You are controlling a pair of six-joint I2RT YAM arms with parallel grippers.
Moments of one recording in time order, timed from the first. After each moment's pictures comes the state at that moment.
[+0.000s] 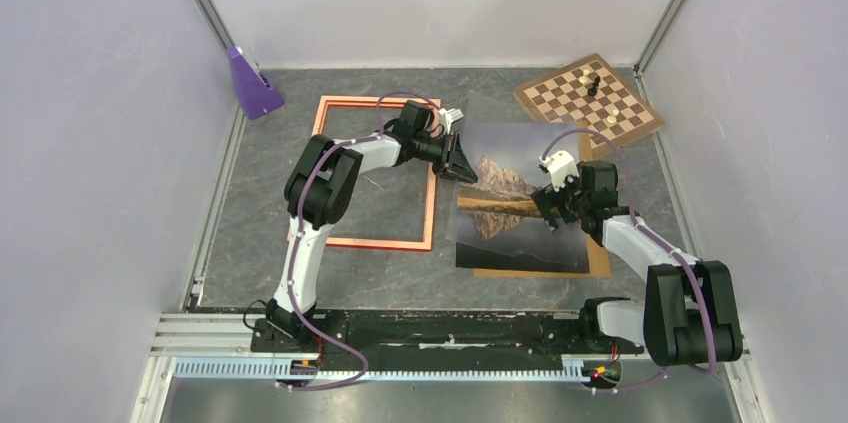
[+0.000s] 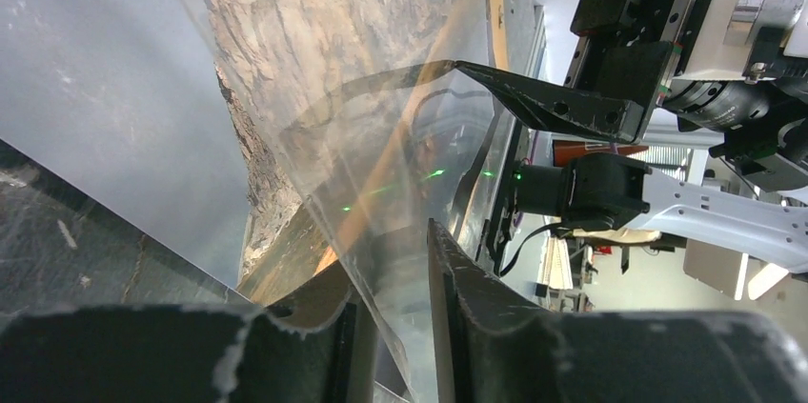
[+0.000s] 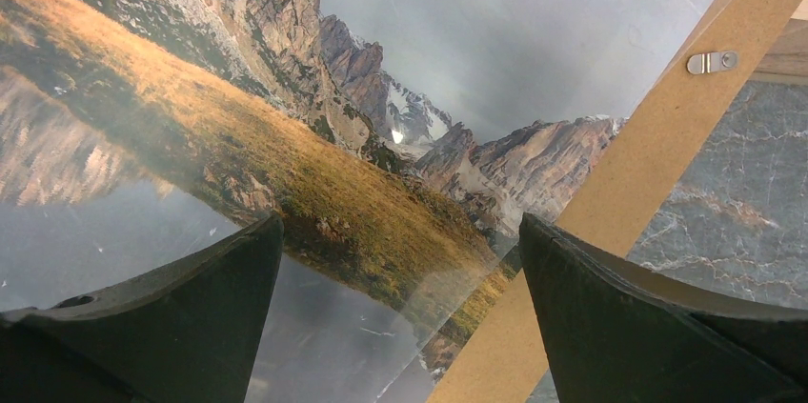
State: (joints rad) left arm -0.51 2.27 1.51 0.02 1.03 -0.58; right arm 0.05 1.24 0.48 -0.04 -0.16 -0.50
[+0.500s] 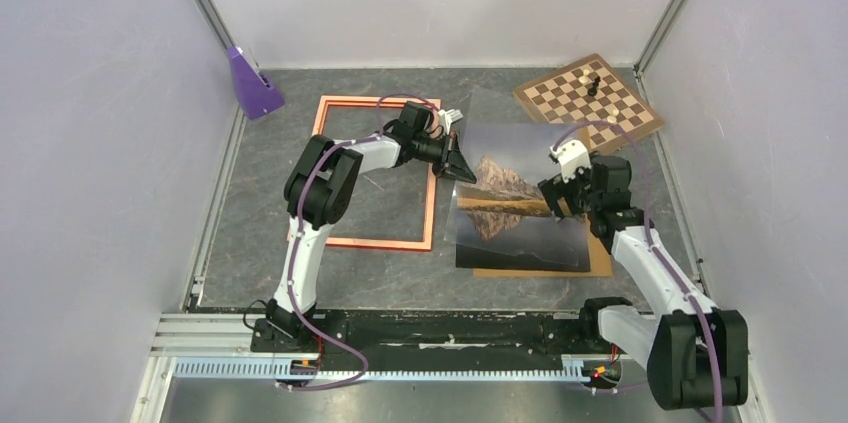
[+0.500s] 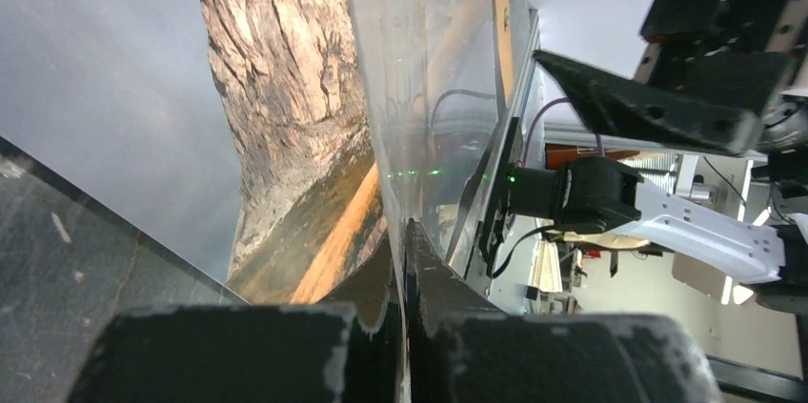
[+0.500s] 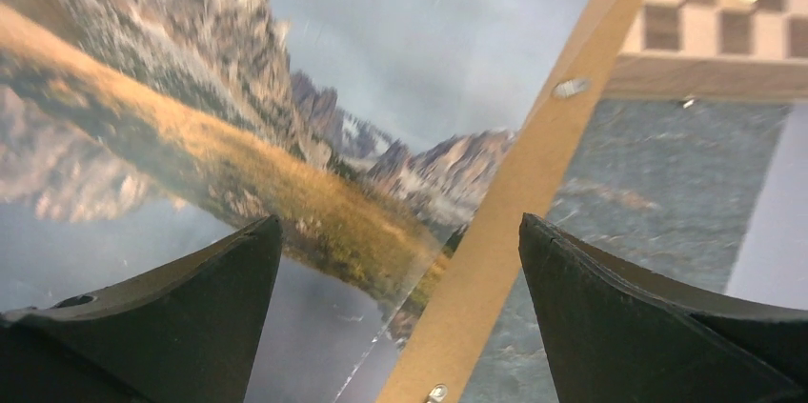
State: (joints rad) left arm -0.51 2.27 1.50 0.03 1.03 -0.60; right arm 0.05 1.05 0.52 -0.14 -0.13 -0.47
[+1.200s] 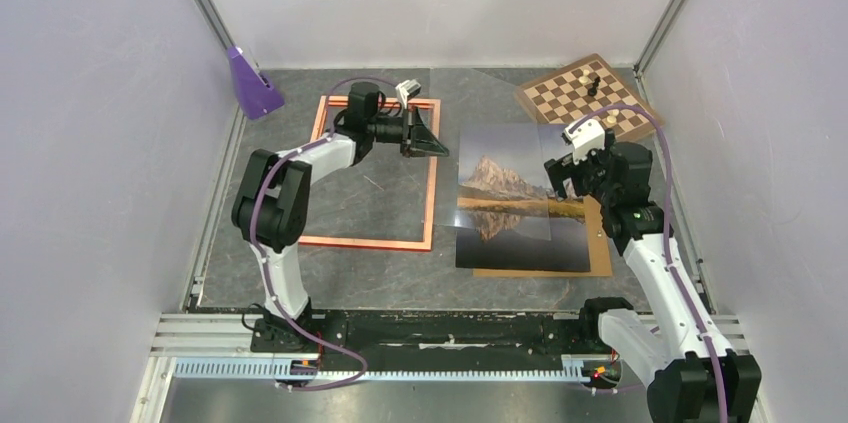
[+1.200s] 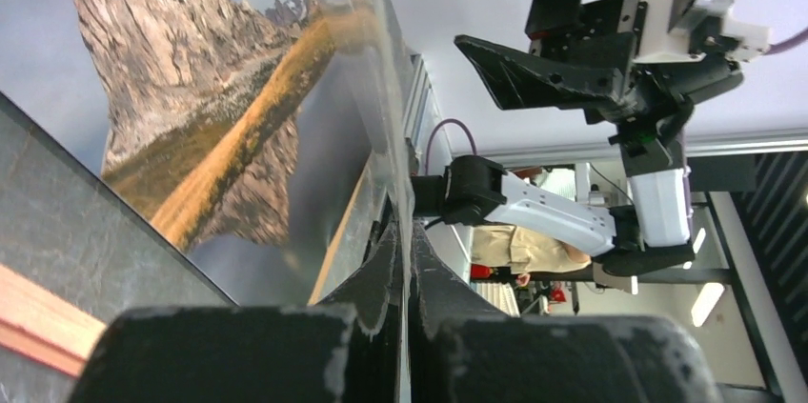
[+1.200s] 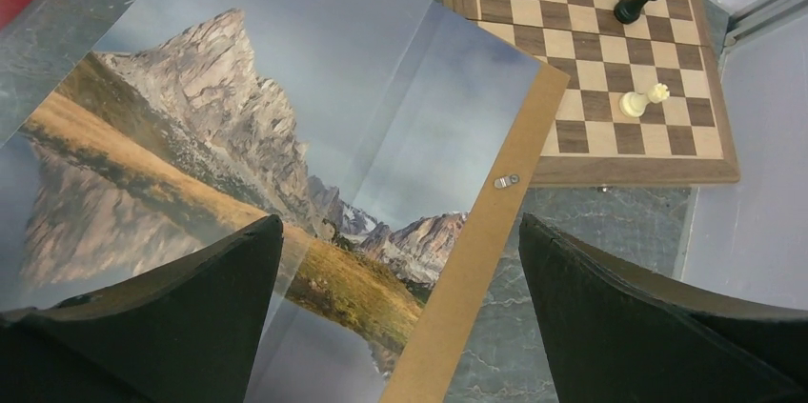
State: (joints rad) left arm -0.37 1.95 1.27 0.27 1.14 -0.85; right arm 0.05 0.90 0.69 -0.23 -0.21 -0.41
